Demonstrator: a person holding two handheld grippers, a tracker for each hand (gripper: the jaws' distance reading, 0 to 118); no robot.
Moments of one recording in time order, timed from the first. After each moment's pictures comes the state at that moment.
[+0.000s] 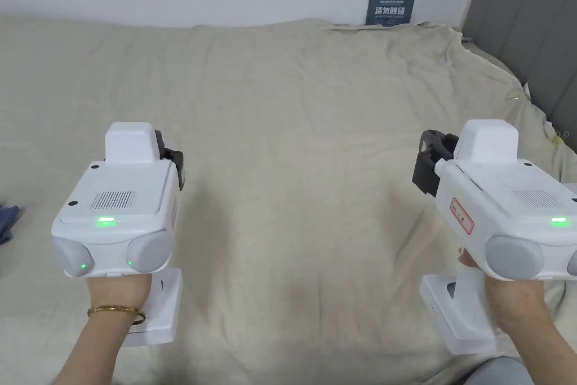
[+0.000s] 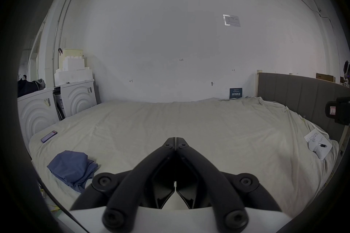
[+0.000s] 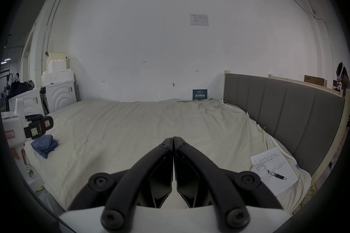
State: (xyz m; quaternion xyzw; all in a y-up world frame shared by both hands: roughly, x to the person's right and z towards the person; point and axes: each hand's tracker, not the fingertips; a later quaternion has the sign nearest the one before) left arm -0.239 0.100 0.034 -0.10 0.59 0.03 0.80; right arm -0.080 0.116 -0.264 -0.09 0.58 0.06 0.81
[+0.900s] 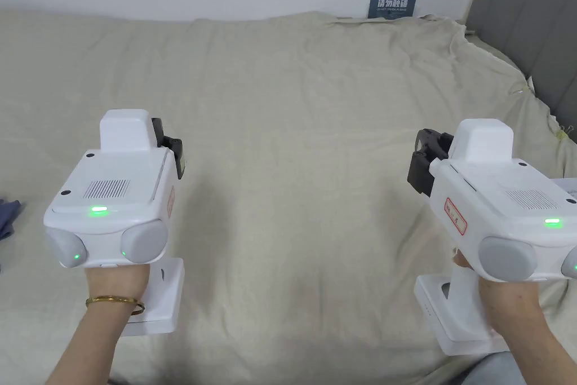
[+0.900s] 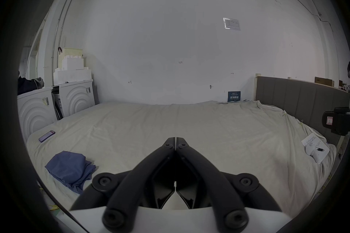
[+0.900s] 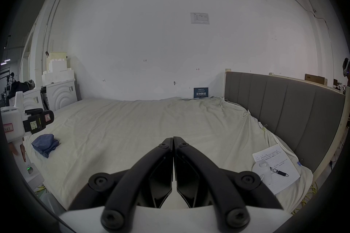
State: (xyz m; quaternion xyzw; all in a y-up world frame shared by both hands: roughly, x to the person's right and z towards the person) left arm -0.232 0.108 0.033 -0.08 0.58 0.04 0.81; right arm -0.081 0.111 -0.259 -0.09 0.58 0.06 0.81
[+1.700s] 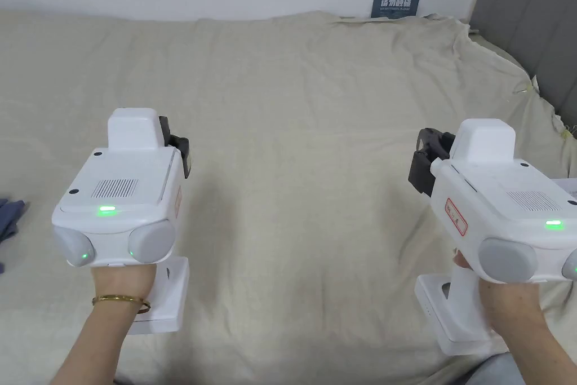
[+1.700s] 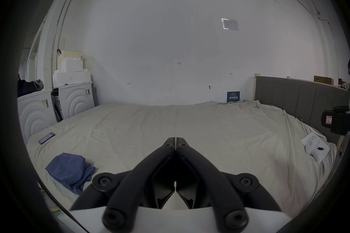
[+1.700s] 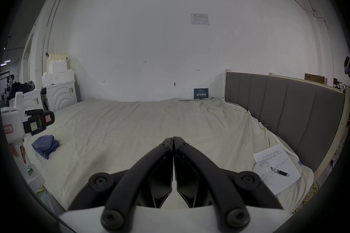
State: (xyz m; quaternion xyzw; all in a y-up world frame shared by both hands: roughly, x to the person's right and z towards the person) left arm -0.231 0.109 0.028 -0.08 0.58 0.03 0.81; right arm -0.082 0.109 -0.260 -0.09 0.58 0.05 0.81
